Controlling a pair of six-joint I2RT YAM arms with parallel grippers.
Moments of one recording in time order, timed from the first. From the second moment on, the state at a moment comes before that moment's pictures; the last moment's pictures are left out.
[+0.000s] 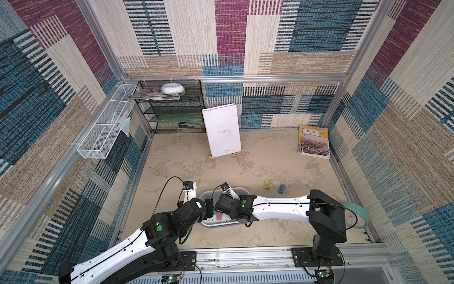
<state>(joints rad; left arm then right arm) -0.97 0.67 0.68 -0.81 -0.49 -0.85 1.27 1.83 1.22 -0.64 0.59 0.56</state>
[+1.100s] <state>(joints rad) -0.97 0.57 0.63 -0.72 -0.29 -0.81 1.27 1.55 1.16 -0.69 0.68 0.63</state>
